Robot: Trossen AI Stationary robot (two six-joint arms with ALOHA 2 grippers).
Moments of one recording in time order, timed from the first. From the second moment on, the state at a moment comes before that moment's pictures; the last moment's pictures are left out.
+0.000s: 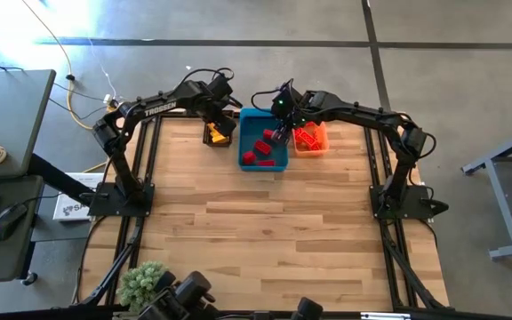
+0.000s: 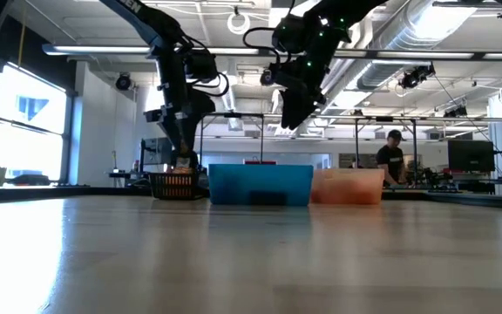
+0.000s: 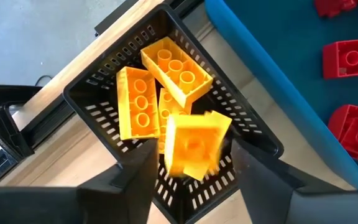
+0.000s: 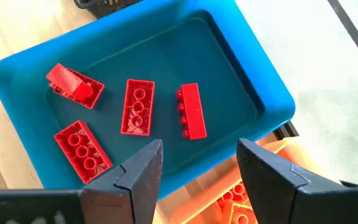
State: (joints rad) left arm 0.83 1.79 1.44 -0.92 -0.09 -0.13; right arm -0.49 1.82 1.59 -0.80 0.09 -0.05
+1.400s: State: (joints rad) left arm 0.35 0.89 0.78 -0.47 0.14 -0.24; right arm -0.16 1.68 1.59 -0.62 0.05 0.30
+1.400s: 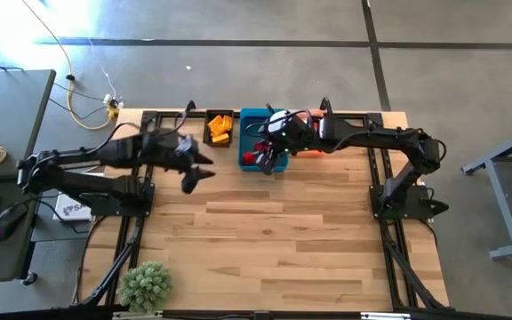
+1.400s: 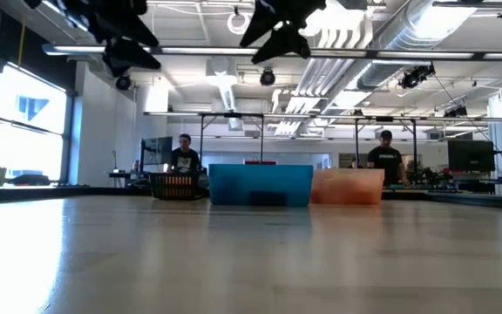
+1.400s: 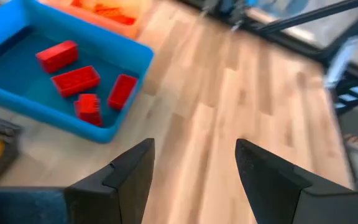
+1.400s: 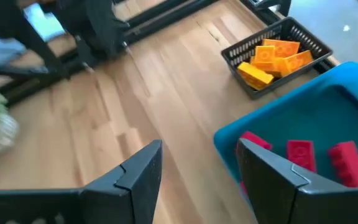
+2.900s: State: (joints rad) left arm 0.13 0.08 0.04 -0.07 -0.04 -0.44; right arm 0.02 1.20 1.59 -0.98 0.46 0.34
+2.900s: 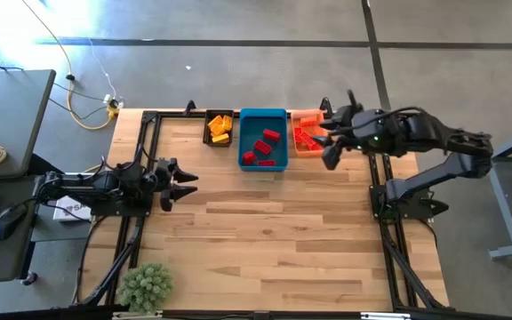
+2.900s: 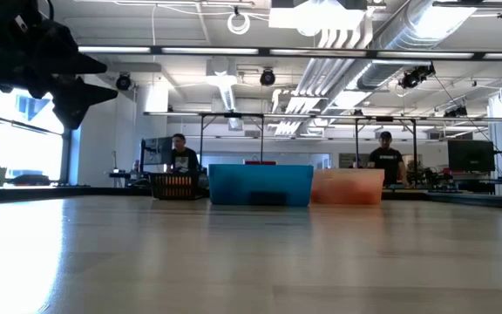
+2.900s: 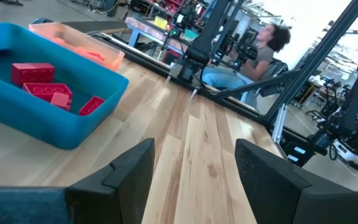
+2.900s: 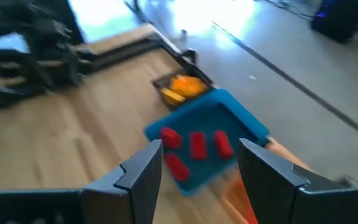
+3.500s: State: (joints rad) left arm 0.13 0.09 0.04 -0.07 -0.04 -0.44; right arm 0.06 0.65 0.81 -0.55 0.50 0.36
